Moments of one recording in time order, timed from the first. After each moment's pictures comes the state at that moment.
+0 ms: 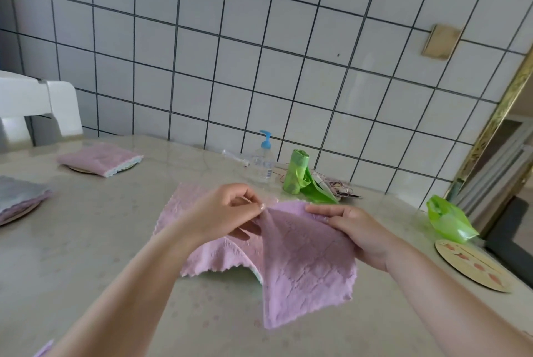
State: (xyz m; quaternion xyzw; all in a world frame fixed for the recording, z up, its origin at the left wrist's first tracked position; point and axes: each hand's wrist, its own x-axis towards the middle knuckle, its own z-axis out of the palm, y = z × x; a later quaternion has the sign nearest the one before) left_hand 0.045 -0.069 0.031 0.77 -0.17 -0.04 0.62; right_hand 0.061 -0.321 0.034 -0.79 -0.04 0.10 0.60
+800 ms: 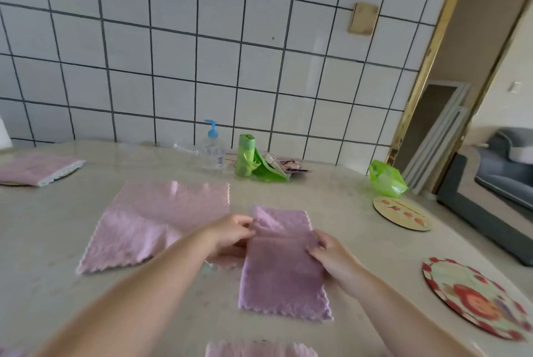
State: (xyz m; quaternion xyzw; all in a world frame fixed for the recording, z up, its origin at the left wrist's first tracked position) left_hand 0.070 -0.188 -0.037 0.79 -0.10 -0.29 0.54; right_hand 0.002 -0.400 -0.056 -0.82 0.08 -0.02 0.56
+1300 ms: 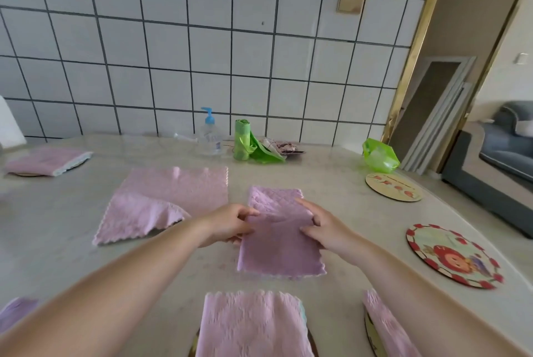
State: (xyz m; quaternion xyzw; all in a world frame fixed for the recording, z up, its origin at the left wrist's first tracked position) left_hand 0.030 -0.187 -0.037 0.84 -0.17 -0.24 0.46; right_hand -0.034 -0.409 -0.038 -0.88 0.01 0.02 0.48
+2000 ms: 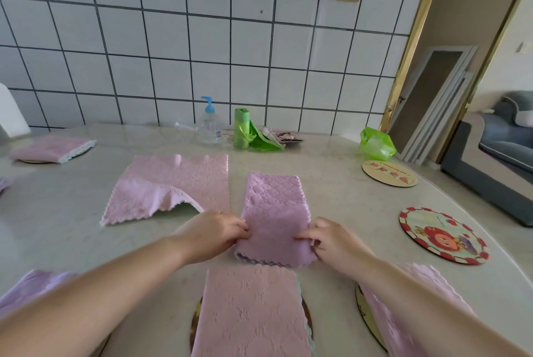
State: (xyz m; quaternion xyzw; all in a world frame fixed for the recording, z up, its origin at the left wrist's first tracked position) left_hand -0.001 -0.145 -0.075 0.84 -0.51 0.18 0.05; right_hand -0.088 -0.422 -0.066 -0.98 -0.13 -0.05 0.17
